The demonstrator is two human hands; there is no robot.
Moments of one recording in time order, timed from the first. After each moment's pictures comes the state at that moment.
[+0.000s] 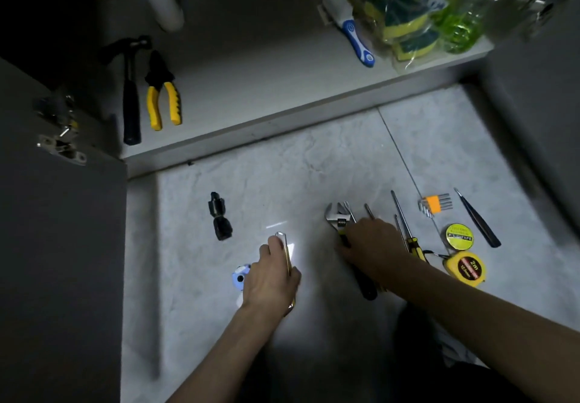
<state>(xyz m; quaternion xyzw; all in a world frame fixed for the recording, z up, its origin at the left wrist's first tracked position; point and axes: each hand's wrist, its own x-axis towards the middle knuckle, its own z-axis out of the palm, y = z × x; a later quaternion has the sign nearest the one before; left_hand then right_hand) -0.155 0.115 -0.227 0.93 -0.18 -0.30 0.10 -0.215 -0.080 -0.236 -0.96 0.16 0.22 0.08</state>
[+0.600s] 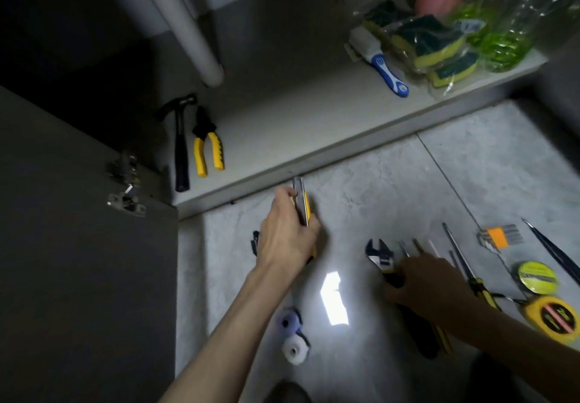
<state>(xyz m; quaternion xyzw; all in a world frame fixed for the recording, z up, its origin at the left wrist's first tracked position) -0.038 0.076 -0.174 0.94 -0.17 -0.15 0.26 -0.219 -0.089 -0.245 -0.93 0.26 0.19 0.20</state>
